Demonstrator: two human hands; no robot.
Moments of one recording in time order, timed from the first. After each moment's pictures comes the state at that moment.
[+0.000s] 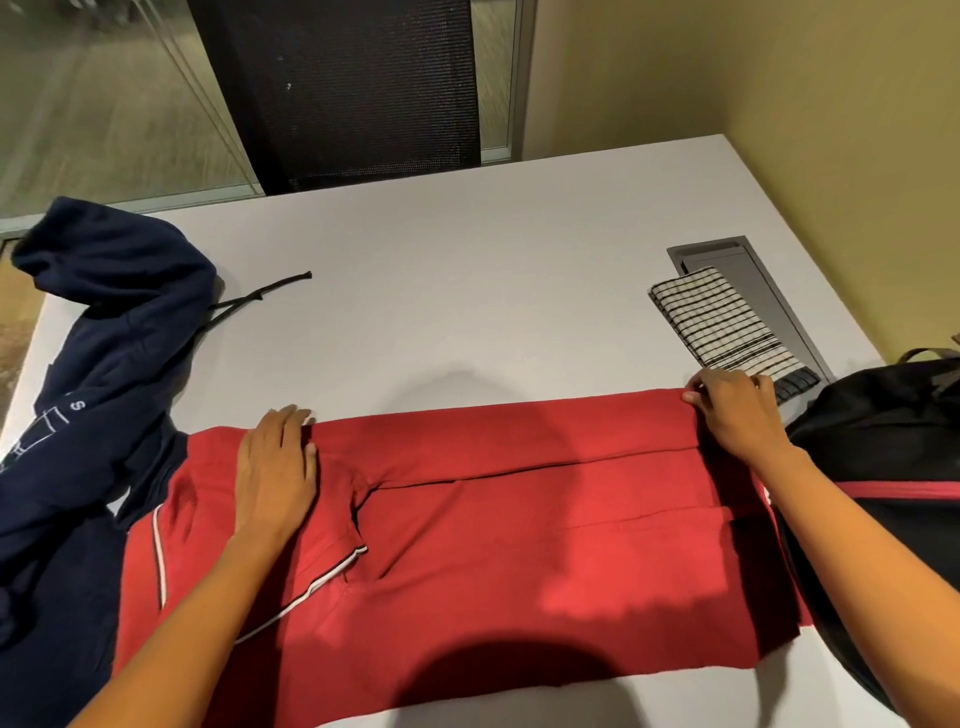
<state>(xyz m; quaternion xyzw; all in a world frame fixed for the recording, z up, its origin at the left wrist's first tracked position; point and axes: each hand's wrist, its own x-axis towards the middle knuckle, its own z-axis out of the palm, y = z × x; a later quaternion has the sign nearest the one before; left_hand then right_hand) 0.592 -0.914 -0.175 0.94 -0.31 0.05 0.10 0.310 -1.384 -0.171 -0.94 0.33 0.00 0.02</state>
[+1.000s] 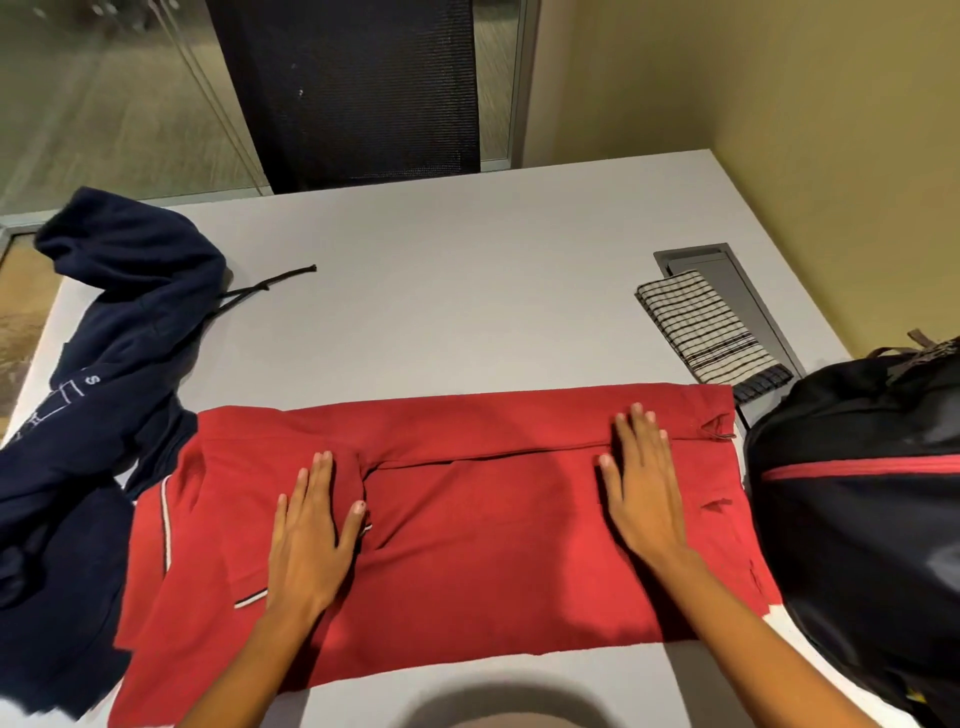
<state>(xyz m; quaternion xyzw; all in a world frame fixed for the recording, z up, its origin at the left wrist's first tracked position) 0.478 -0.892 -0.182 0.95 -0.24 -0.09 0.18 0.282 -1.228 -0.193 -0.92 0.32 -0.13 0.16</state>
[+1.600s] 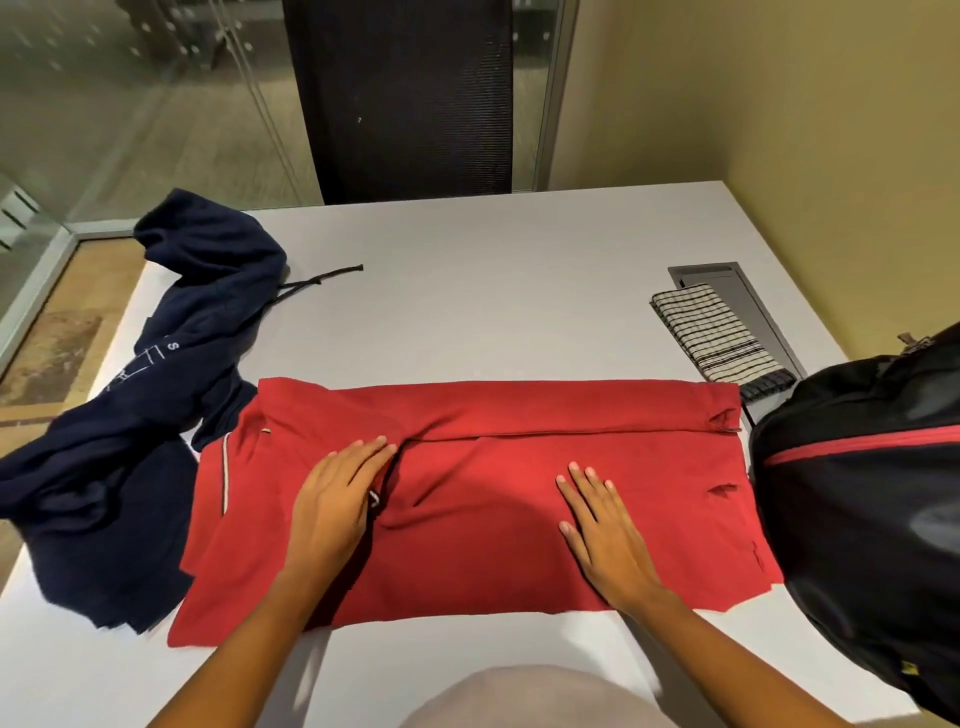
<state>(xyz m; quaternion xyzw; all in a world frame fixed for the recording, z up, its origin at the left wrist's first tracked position) 0.469 -0.867 -0.145 0.90 -0.40 0.02 0.14 0.242 -1.146 -0.212 -0.98 0.16 -0.04 0.11</state>
